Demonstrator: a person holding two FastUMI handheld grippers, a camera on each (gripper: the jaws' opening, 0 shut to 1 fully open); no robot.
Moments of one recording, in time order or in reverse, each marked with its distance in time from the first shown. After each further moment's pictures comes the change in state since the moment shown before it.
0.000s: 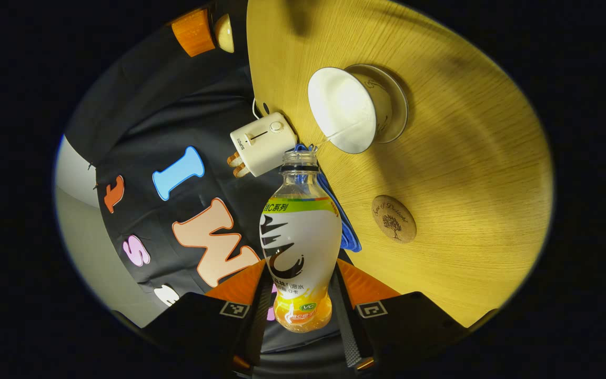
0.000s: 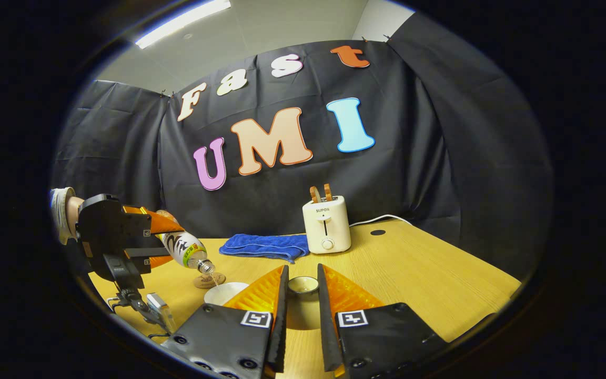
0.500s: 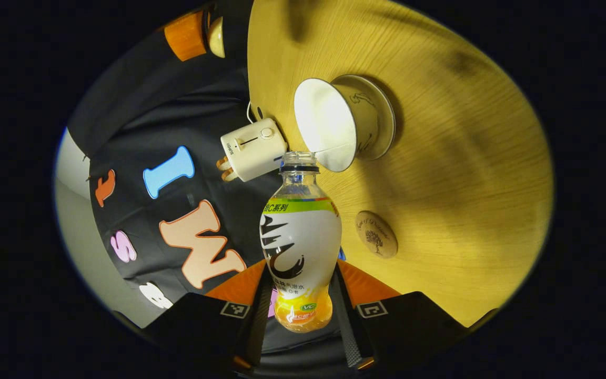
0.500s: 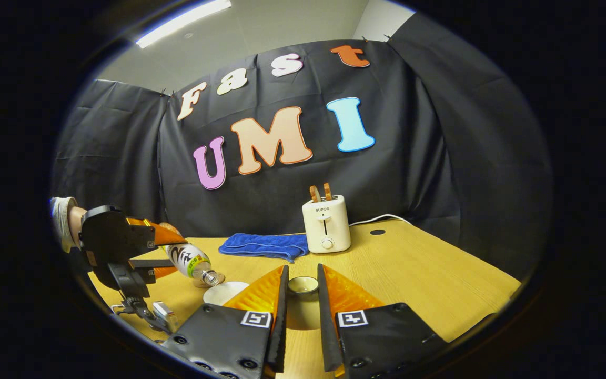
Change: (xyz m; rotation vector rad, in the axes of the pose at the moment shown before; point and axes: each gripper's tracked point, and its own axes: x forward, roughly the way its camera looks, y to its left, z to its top) left arm 0.008 -0.026 0.021 -0.077 -0.044 -0.058; right arm 0.000 0.000 0.000 -0.002 0.004 0.000
